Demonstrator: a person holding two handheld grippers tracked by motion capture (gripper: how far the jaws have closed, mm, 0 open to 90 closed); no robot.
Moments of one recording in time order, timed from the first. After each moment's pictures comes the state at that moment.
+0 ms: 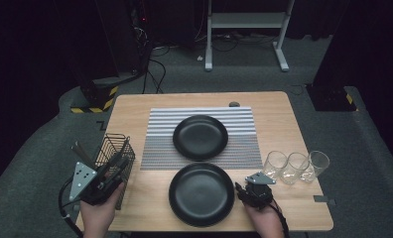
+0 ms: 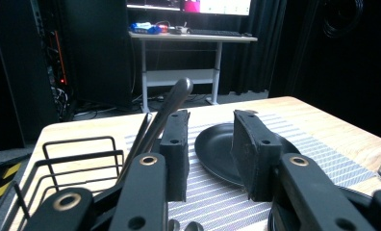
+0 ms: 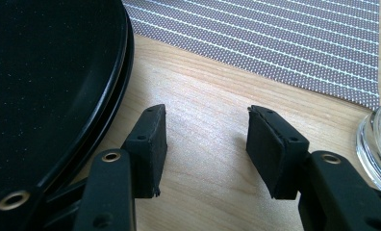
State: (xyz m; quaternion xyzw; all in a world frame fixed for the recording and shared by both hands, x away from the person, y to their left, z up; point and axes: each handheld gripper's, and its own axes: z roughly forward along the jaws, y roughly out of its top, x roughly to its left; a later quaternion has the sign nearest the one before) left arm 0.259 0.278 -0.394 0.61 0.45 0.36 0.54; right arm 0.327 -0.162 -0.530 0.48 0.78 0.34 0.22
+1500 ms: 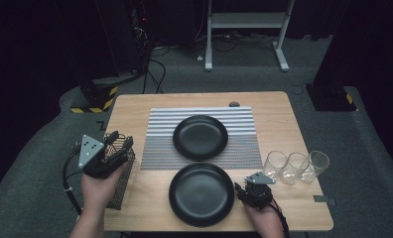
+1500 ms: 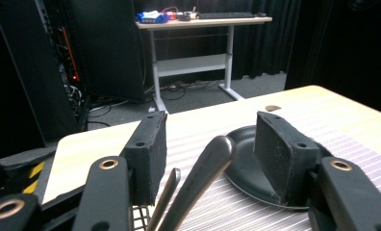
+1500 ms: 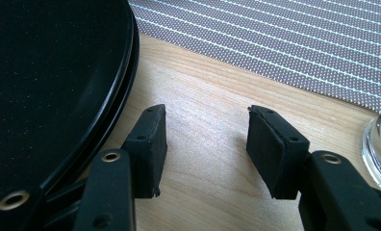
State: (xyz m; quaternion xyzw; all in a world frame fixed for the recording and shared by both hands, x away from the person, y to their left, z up) left arm 0.316 0.275 -0.368 0.64 0.45 0.37 0.50; right arm 0.328 -0.162 -0.530 0.47 0.79 0.35 0.21
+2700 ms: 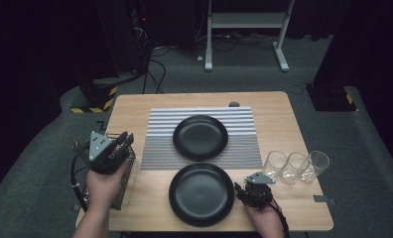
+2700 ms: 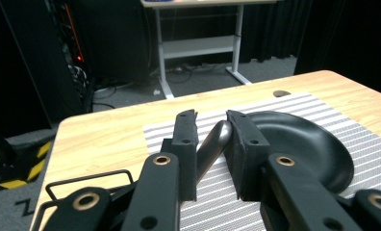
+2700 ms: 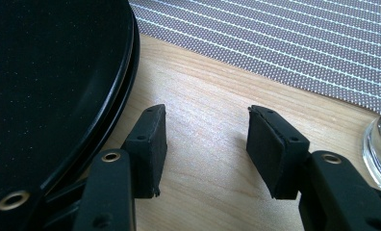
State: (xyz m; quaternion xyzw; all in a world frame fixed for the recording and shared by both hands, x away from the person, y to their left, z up) left arm 0.328 0.263 -0.371 0.65 0.47 0.36 0.47; right arm 0.328 -0.162 -0.530 0.47 0.79 0.35 0.21
